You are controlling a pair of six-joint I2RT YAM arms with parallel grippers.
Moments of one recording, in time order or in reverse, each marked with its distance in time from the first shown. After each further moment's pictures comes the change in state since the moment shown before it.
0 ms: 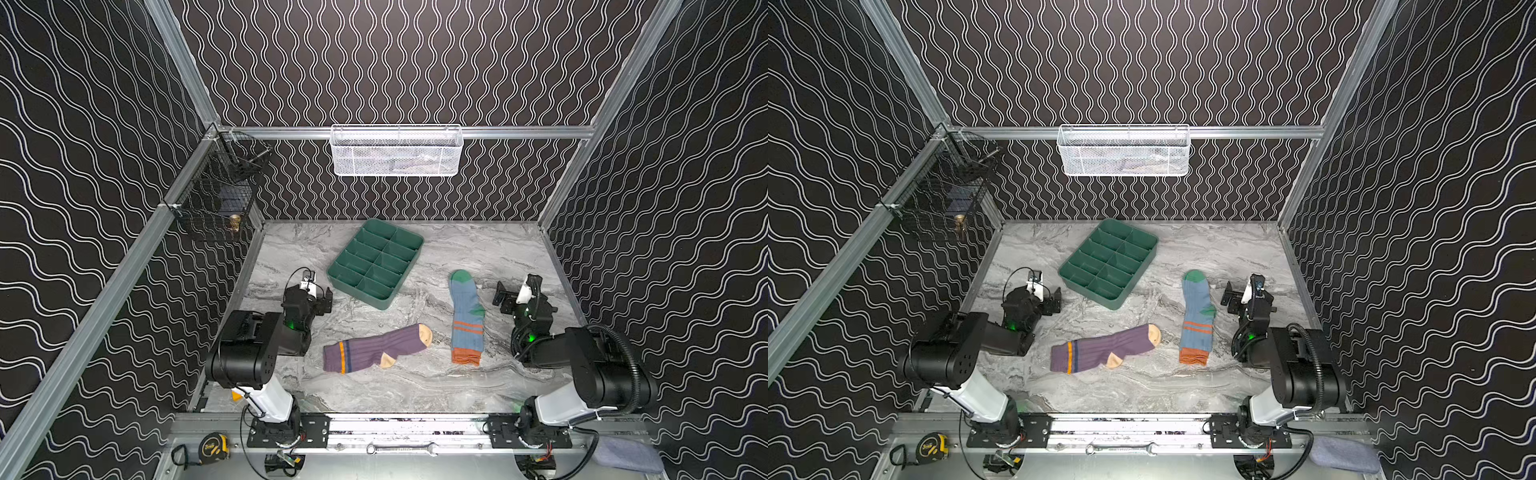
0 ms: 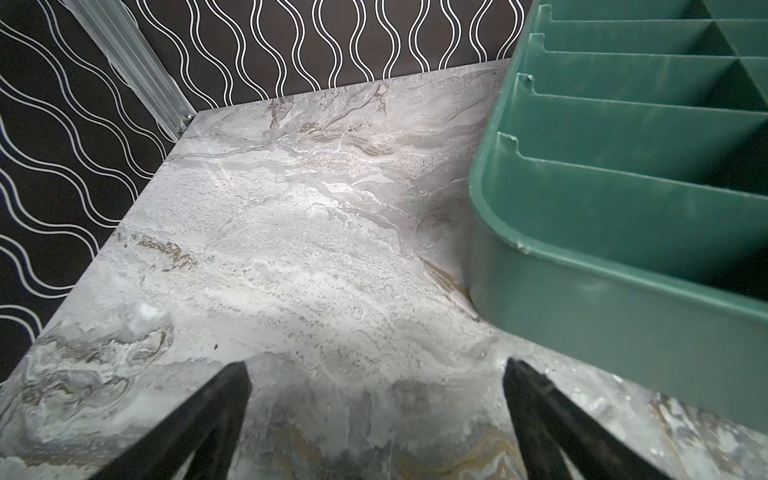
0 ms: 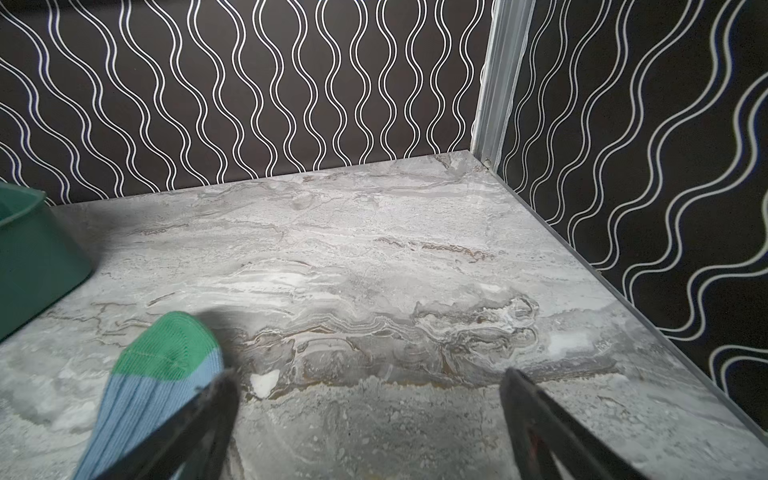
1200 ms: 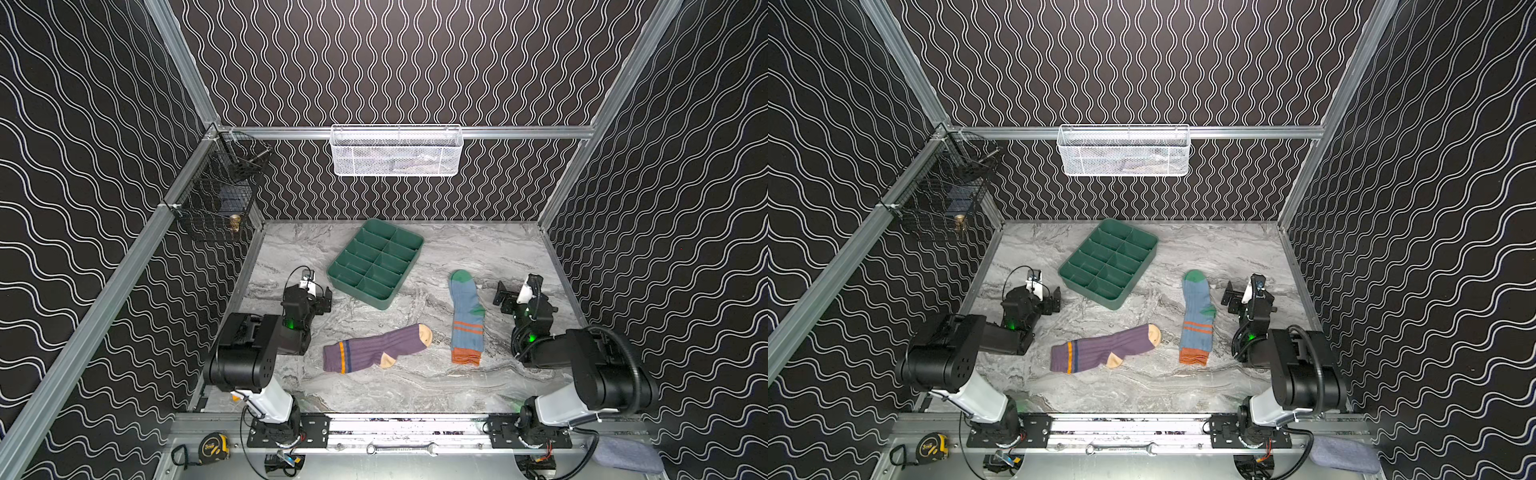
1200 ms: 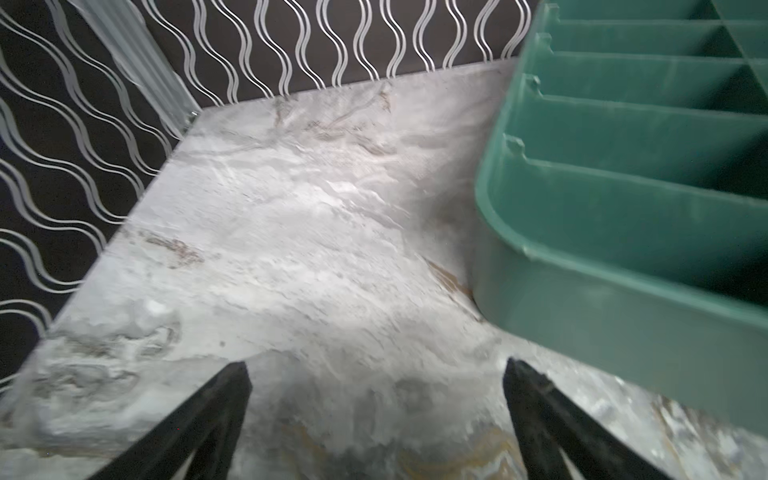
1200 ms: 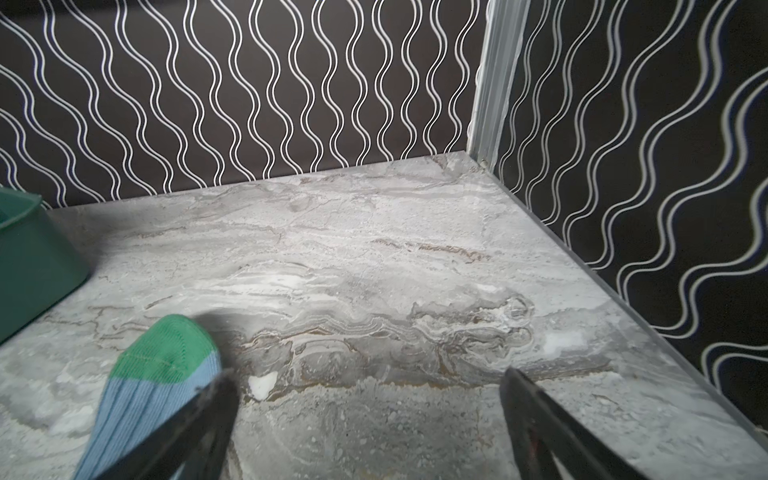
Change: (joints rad) left arm 0.002 -0.090 0.049 -0.129 -0.048 -0.024; right arm 0.000 -0.080 0.019 -0.083 0.027 0.008
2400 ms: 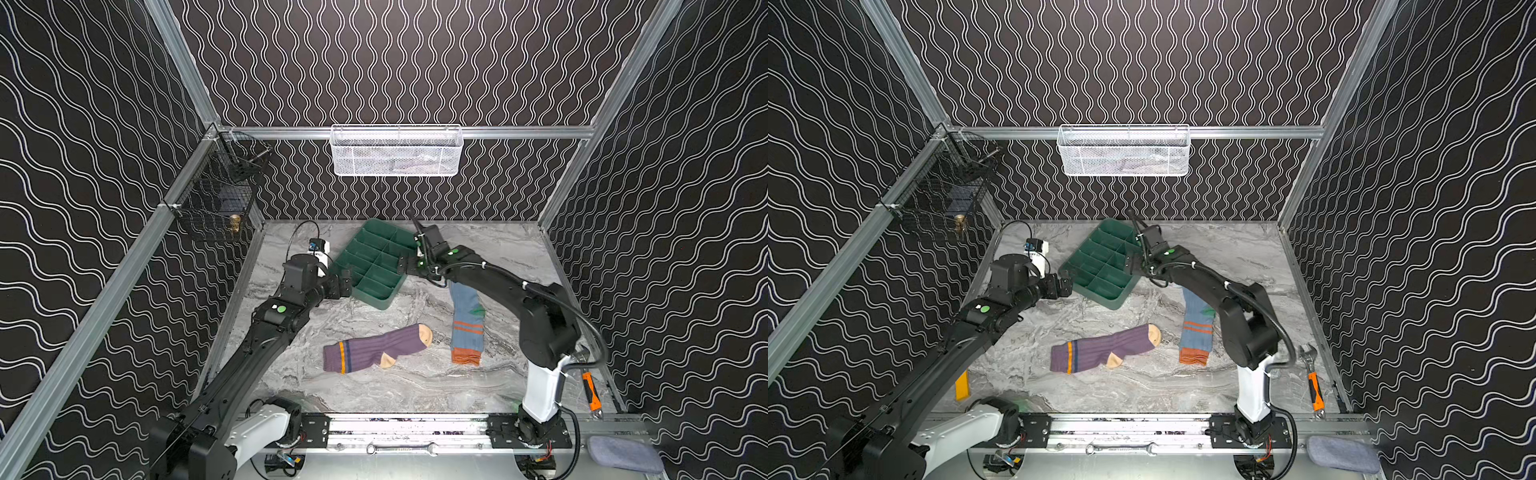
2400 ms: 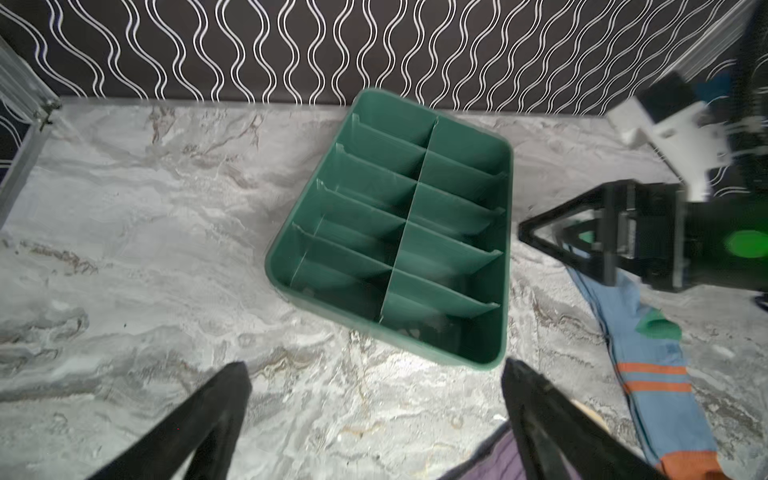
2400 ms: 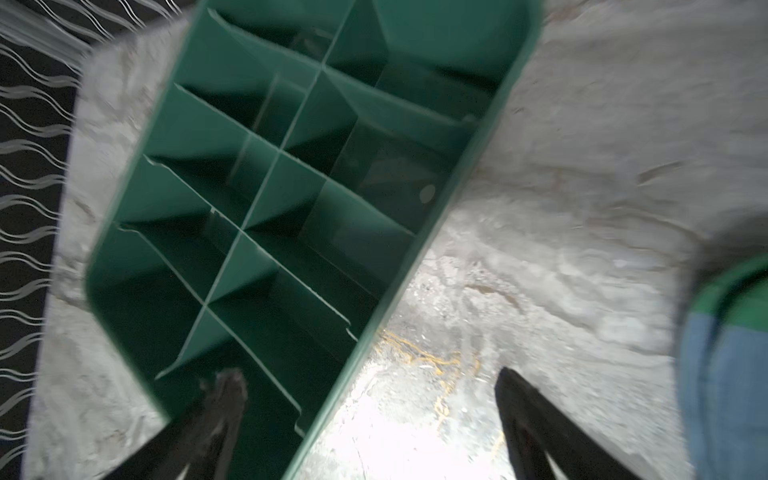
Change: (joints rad) left arm -0.257 -0.505 0.465 -1.144 0.118 -0.309; right arm 0.661 0.517 1.298 -1.508 -0.102 0.526
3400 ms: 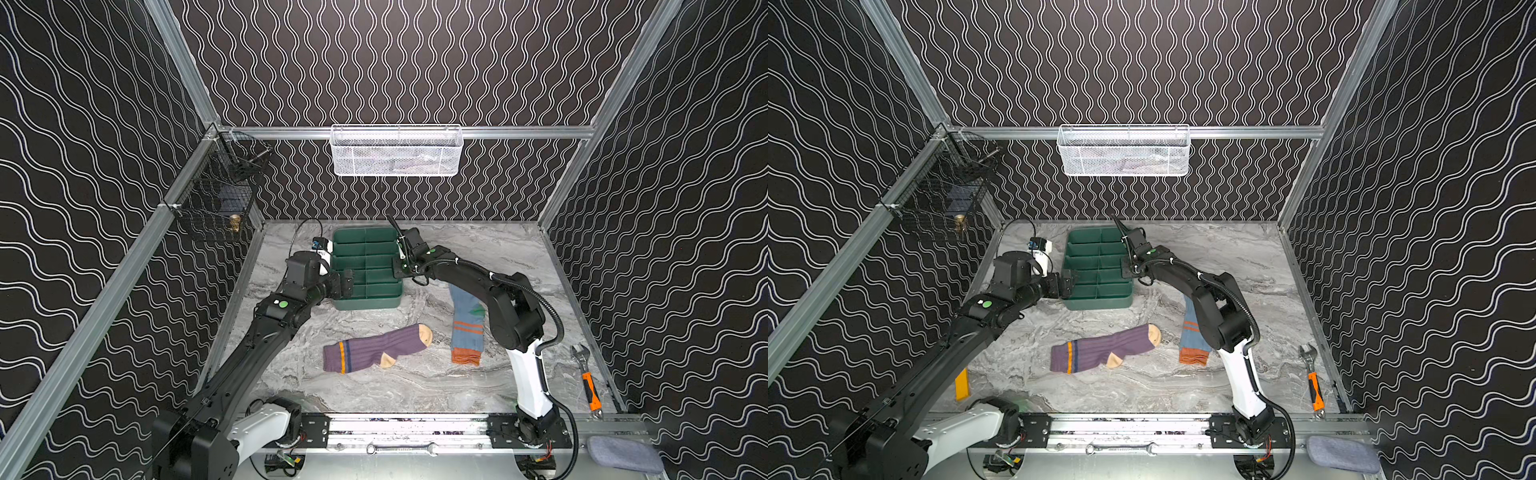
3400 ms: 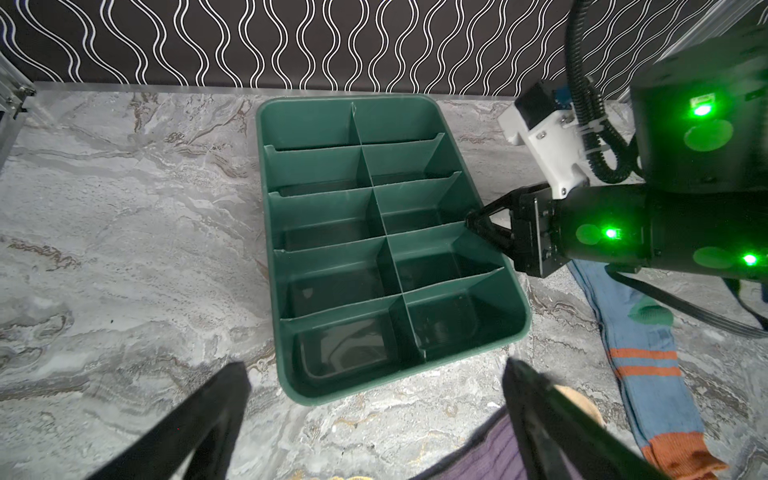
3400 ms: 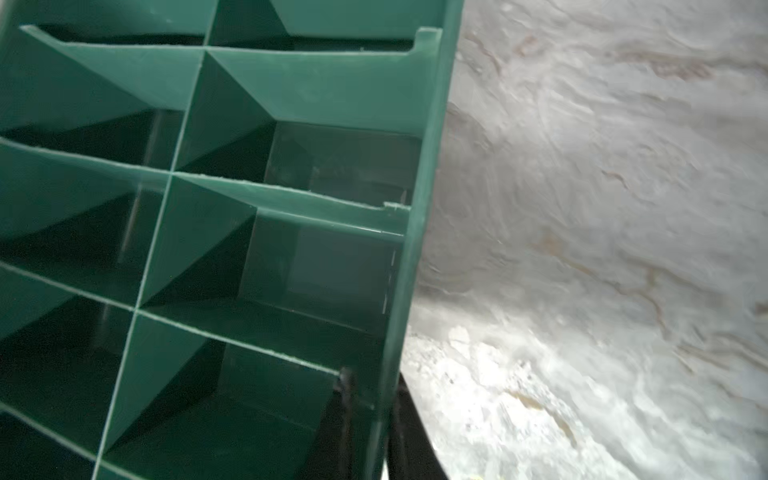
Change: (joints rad) left arm -0.001 0.035 0.047 -0.038 0.026 0.004; right arm 0.016 0.214 0.193 0.029 0.031 -0.246
